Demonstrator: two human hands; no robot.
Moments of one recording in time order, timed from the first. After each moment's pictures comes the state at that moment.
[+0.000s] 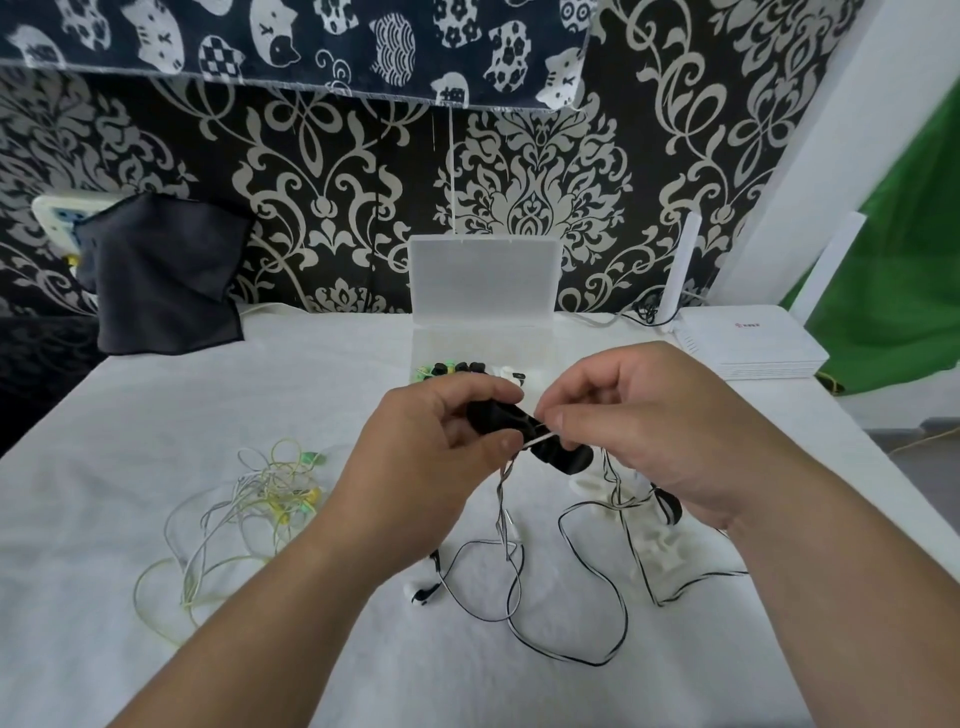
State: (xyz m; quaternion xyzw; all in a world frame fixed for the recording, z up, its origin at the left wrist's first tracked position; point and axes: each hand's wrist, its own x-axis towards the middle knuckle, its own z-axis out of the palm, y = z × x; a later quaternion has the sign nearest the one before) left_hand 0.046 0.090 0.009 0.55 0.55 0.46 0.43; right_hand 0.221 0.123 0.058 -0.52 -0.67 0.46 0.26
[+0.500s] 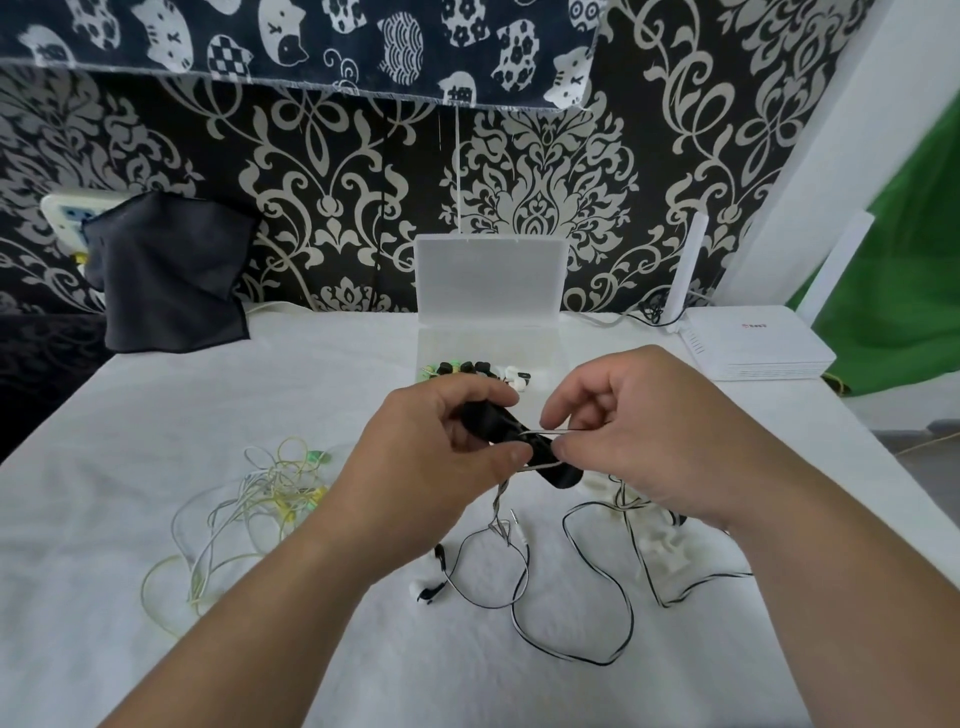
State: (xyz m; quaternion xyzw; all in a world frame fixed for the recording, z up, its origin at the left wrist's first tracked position) left_hand 0.037 0.091 0.006 0.56 0.57 0.42 0.42; right_hand 0.221 0.126 0.052 -0.52 -0.74 0.37 0.21
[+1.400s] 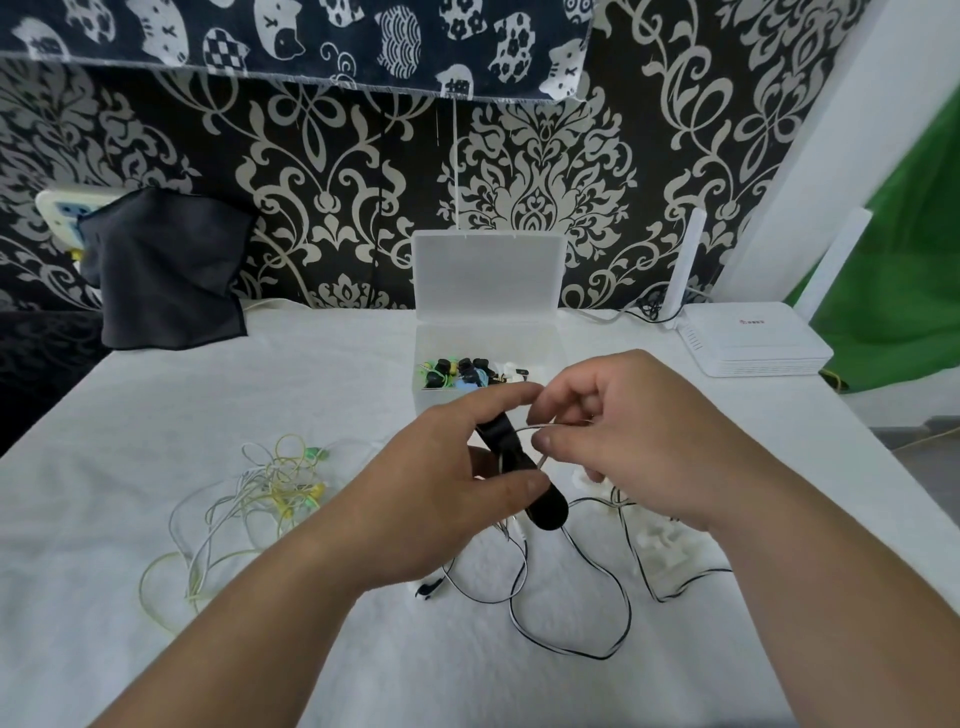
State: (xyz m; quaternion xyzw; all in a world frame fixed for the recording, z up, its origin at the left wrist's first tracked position) left_hand 0.038 0.083 0.012 0.65 0.52 0.32 0.45; right_hand 0.216 0.128 0.040 -0.52 -0.73 0.38 0.22
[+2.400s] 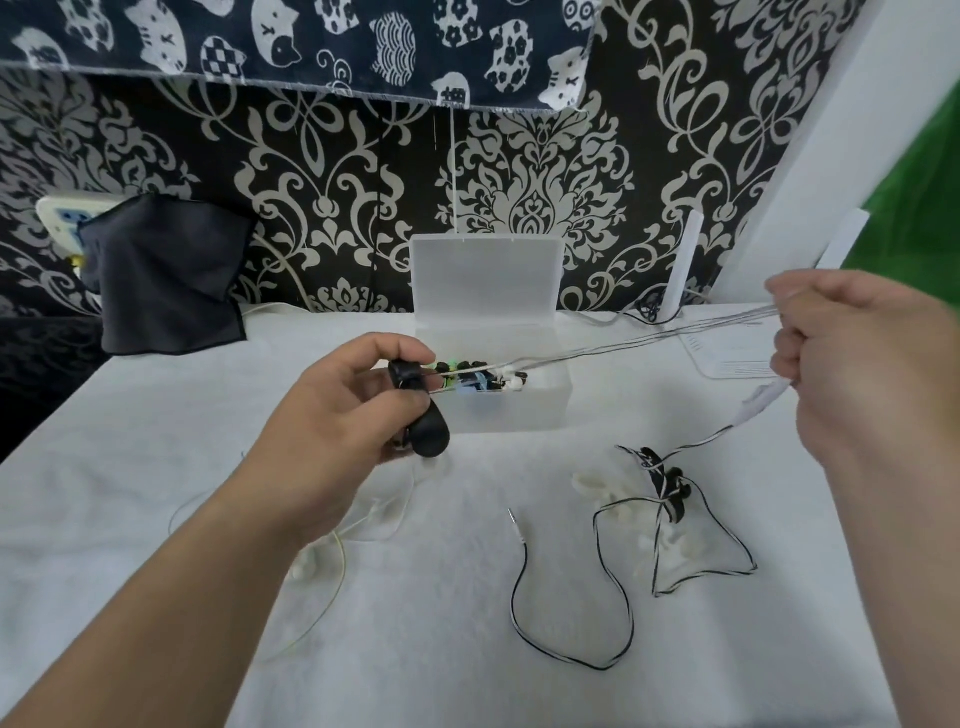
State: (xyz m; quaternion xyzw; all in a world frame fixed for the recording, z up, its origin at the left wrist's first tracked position) left_hand 0.000 0.099 0.011 0.48 0.51 0.53 0.48; right_hand 0.297 0.171 0.046 -0.57 -0.43 0.31 0.63
